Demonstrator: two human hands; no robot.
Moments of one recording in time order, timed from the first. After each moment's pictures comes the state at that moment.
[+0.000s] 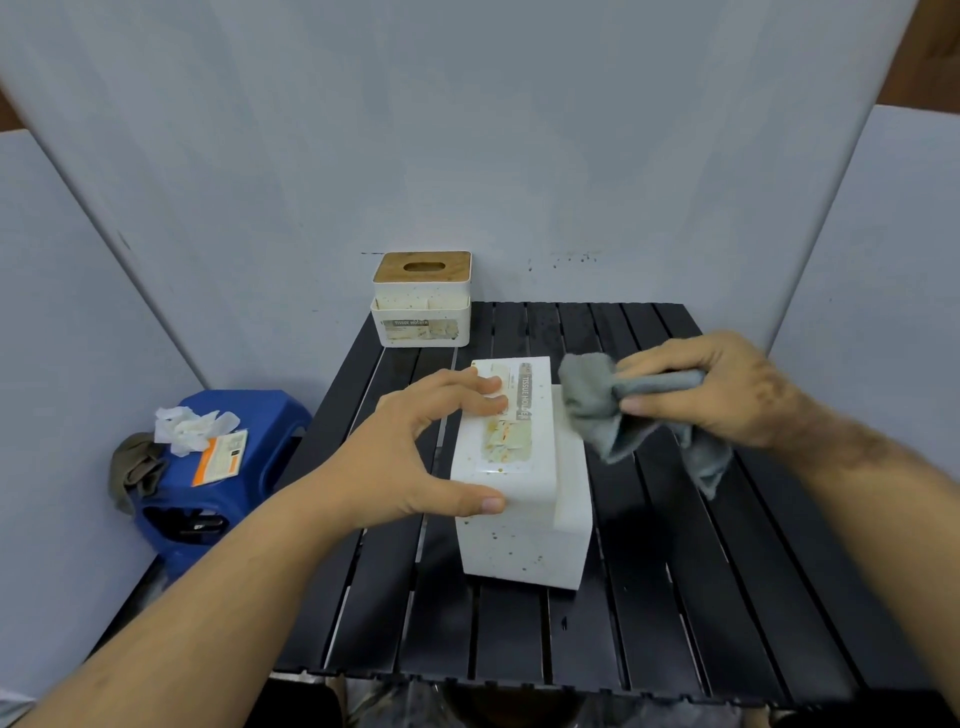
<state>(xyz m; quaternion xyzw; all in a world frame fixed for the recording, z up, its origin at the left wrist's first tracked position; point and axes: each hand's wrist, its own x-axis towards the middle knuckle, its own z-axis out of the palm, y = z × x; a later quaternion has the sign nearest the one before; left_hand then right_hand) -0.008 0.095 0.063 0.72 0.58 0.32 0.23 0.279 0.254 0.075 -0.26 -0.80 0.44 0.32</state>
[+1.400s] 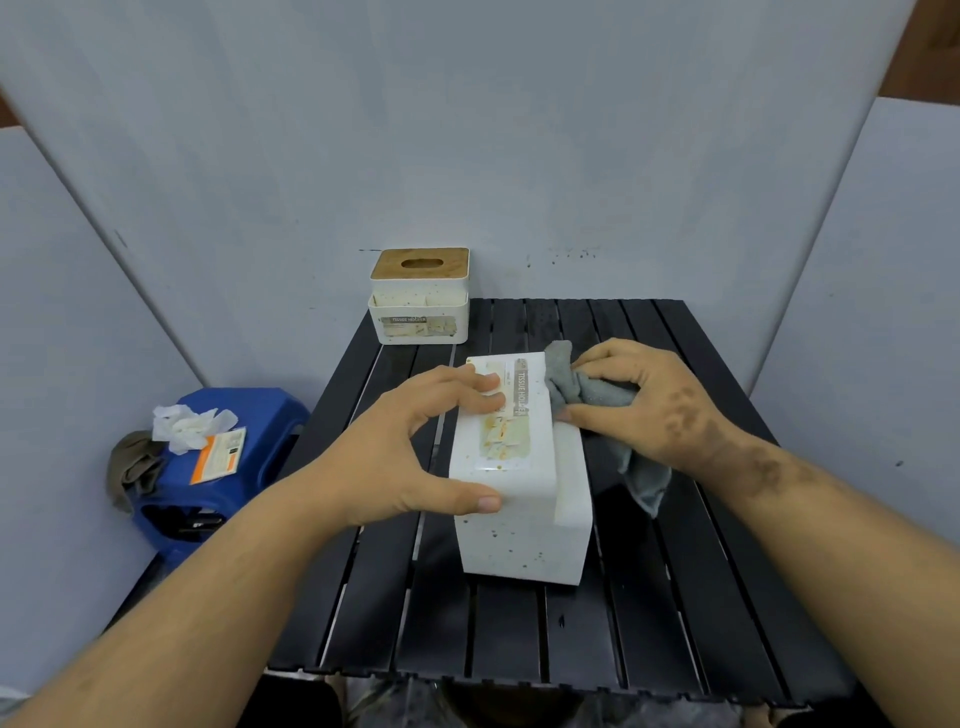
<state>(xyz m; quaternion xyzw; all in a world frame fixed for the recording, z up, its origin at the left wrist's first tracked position) -0.009 0.095 0.063 0.72 0.58 0.31 0.23 0.236 0.237 0.050 -0.29 -0.83 0.31 0.35</state>
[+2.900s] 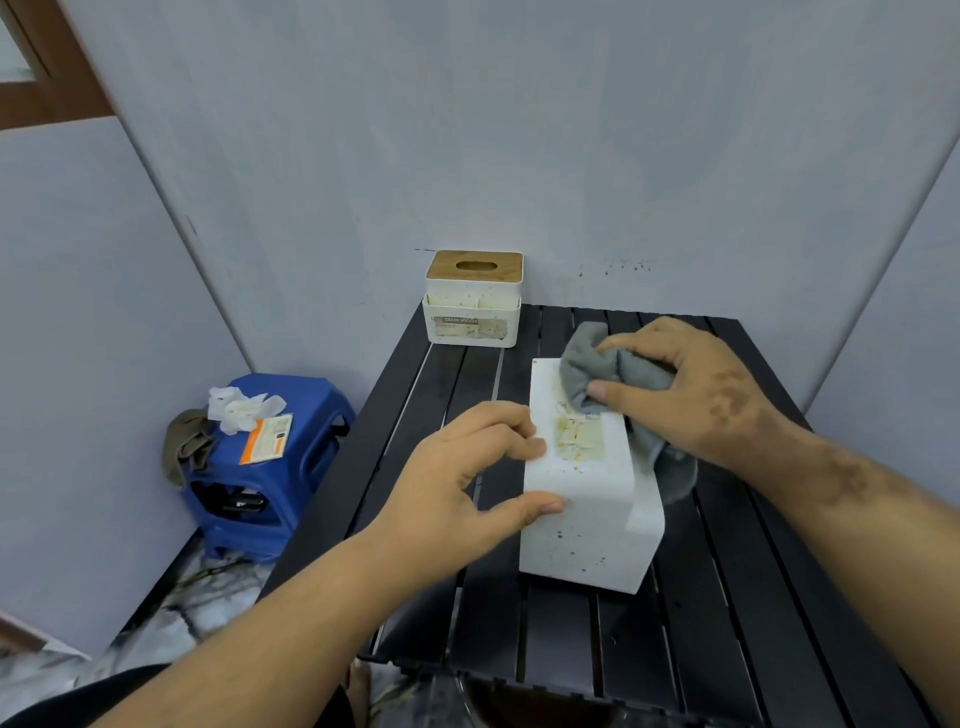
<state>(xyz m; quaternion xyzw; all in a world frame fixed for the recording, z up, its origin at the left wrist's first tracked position) 0.004 0.070 0.028 0.71 0.51 0.48 0.06 0.202 0.217 0.091 -0.33 -0.85 0.27 0.32</state>
